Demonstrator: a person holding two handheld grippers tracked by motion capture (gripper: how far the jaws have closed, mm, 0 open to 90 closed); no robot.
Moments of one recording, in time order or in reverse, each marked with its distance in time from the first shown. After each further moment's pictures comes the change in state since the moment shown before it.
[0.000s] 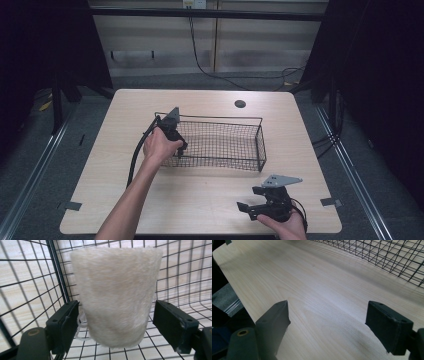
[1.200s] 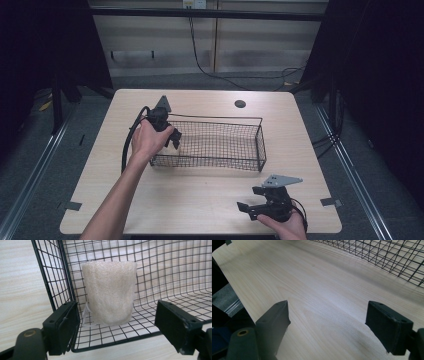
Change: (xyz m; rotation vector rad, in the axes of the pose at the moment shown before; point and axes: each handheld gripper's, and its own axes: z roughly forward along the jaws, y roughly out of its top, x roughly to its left) left arm 0.020 -0.014 -0.045 -0.117 -0.135 0.023; right arm -0.001 0.000 0.000 -0.001 0.001 0.000
